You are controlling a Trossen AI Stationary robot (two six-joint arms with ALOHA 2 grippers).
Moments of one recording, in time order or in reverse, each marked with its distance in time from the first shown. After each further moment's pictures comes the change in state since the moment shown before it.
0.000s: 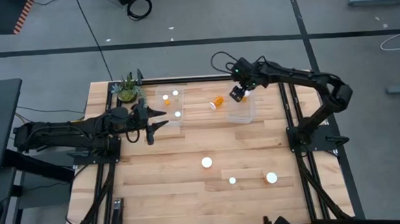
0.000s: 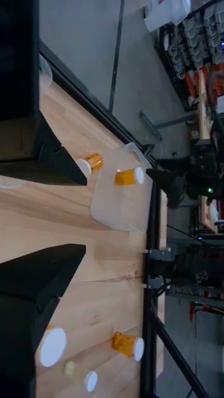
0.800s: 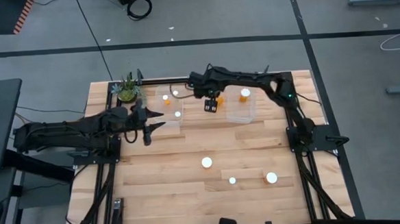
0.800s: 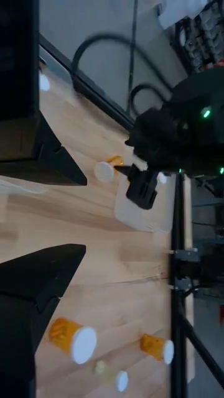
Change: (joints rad) left arm 0.000 -0.045 0.053 -0.205 0.000 0.024; right arm 0.207 0.679 0.767 -0.392 0.053 -0.336
